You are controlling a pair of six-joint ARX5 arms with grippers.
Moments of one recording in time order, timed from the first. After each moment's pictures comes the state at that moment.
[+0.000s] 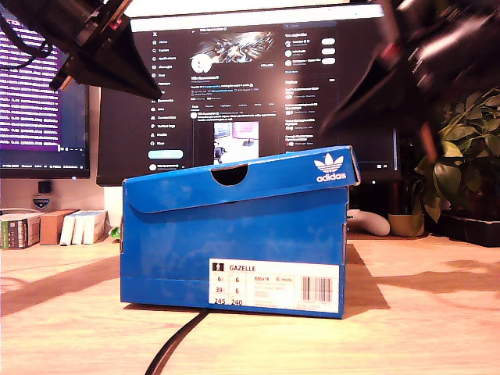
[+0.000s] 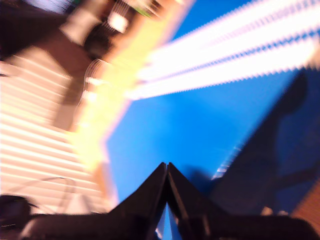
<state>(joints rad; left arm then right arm) -0.28 1.46 1.21 -0.45 0.55 -0.08 0.29 1.41 0.81 -0.10 -0.80 0.31</state>
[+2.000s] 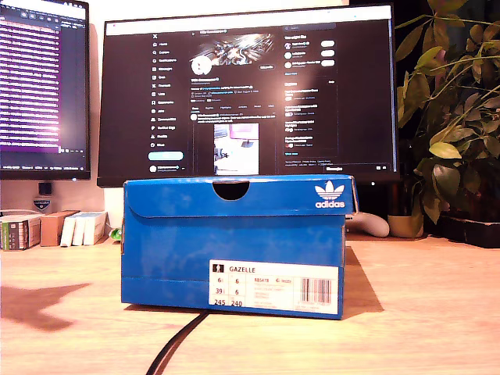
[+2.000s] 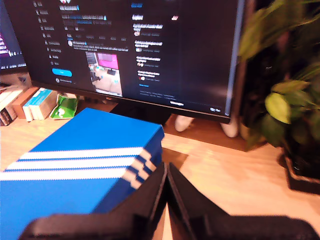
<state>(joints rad) 0.02 0.71 0.81 -0.45 0.59 0.06 0.09 0.58 0.71 -0.36 -0.23 -0.03</state>
